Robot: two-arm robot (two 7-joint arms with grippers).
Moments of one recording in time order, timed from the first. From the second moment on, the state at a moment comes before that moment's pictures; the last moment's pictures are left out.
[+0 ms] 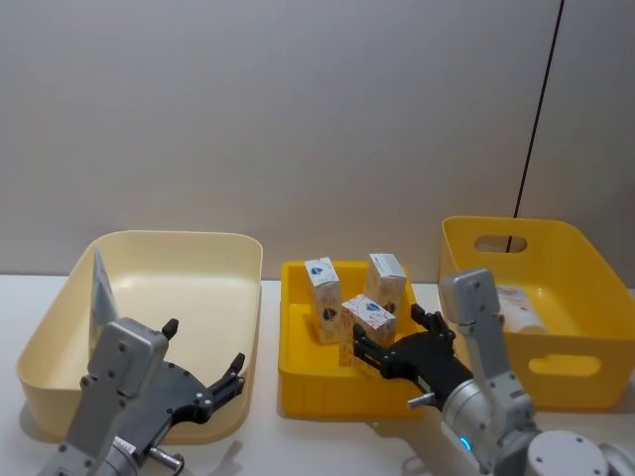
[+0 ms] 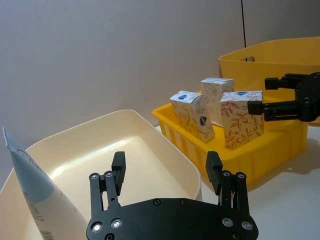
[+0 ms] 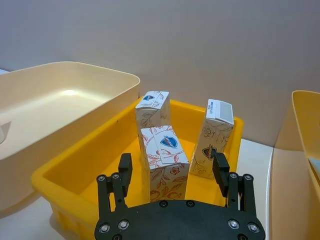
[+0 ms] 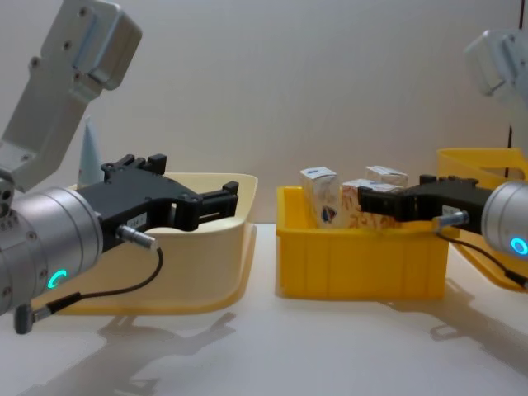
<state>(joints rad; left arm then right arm) -0.24 0.38 0.45 -1.63 -0.20 0.01 -0.01 0.40 0.19 -0.32 -1.31 0.18 0.13 0.15</state>
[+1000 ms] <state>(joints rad) -0.24 0.38 0.45 -1.63 -0.20 0.01 -0.01 0.48 0.14 -0.35 -1.17 0.15 0.12 0.16</state>
